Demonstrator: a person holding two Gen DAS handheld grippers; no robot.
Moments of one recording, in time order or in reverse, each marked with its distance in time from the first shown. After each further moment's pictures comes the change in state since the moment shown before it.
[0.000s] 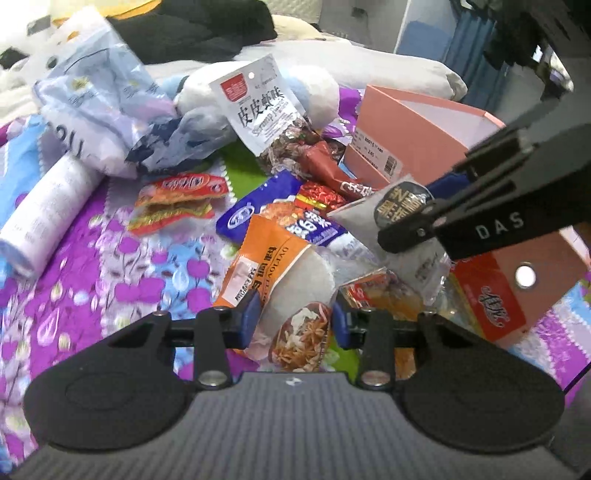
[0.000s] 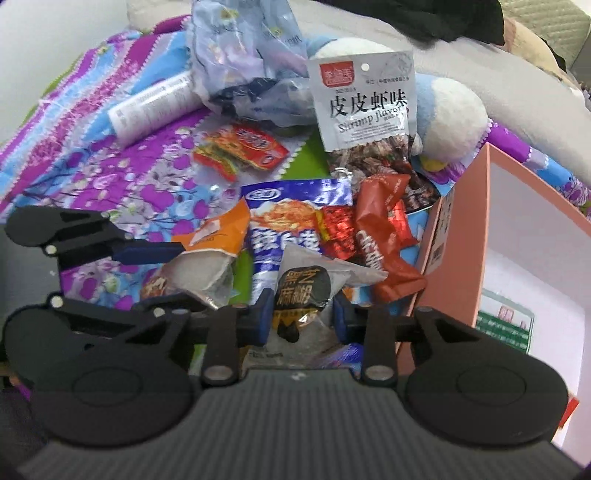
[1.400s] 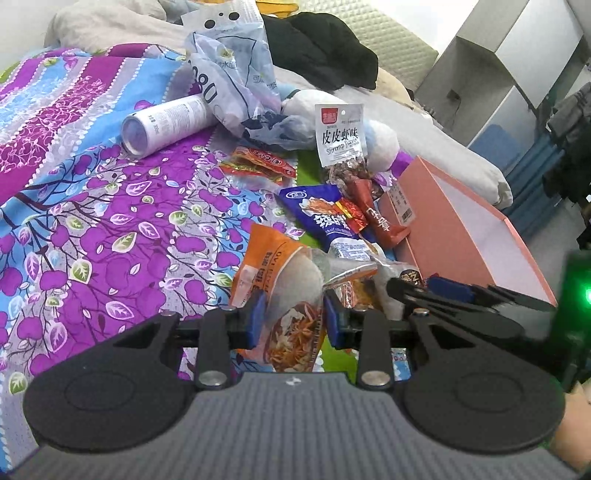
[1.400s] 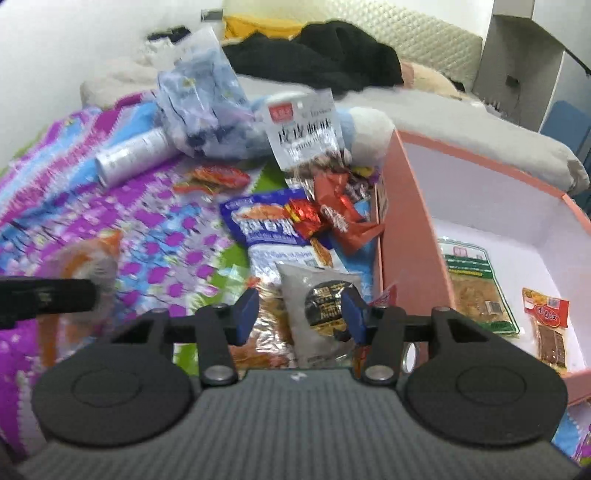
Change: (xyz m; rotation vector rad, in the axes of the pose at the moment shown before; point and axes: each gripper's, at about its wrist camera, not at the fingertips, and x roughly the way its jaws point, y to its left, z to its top) left arm -0.106 -0.009 -0.069 -0.455 -0.126 0.079; right arm -0.020 0.045 -0.094 0.168 -0.304 -0.243
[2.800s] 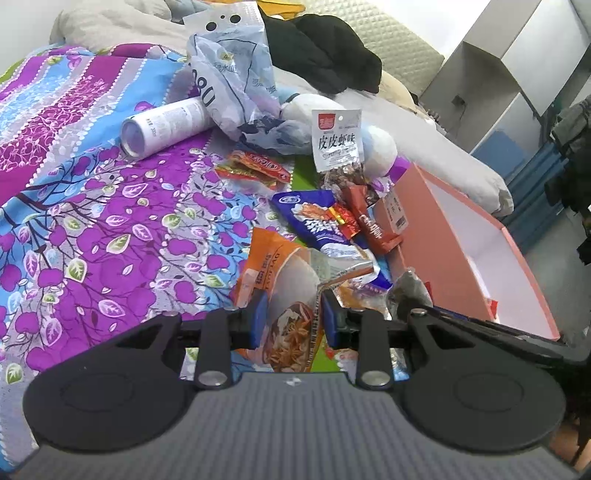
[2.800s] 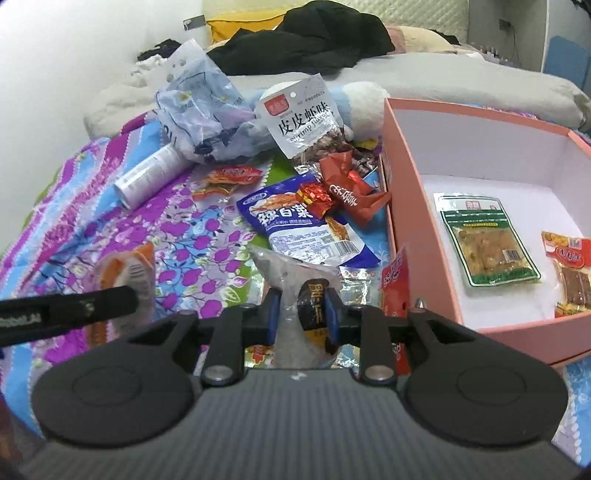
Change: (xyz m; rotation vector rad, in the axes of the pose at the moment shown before) left arm -0.005 -0.015 0.009 -0.029 0.002 0.000; right arm -0.036 -0.027 -0.001 0.225 0.044 0.149
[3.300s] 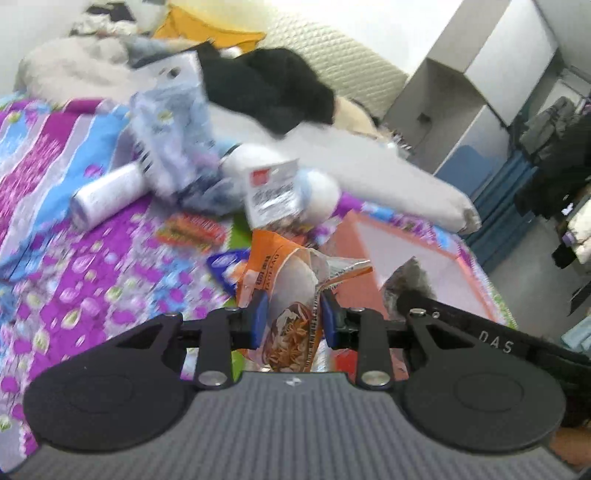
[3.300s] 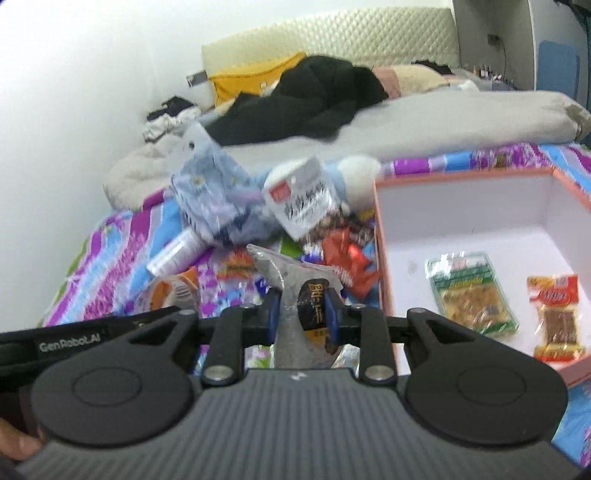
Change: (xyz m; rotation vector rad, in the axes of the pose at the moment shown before) left arm -0.027 -0.074 0.056 0.068 -0.088 -0.089; right arm -0.066 -0.026 0.063 0.073 -0.153 0.068
